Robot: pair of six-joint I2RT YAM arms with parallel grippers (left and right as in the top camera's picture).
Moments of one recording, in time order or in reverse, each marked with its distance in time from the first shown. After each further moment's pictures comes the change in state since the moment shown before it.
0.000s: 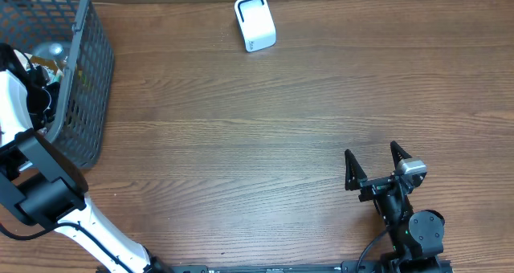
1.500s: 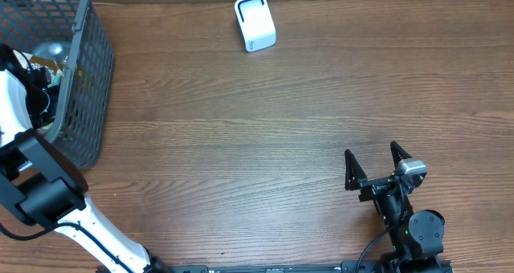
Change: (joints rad) left arm -0.009 0.000 0.008 -0.026 -0.040 0.136; right arm 0.000 0.000 0.000 0.000 0.000 0.000
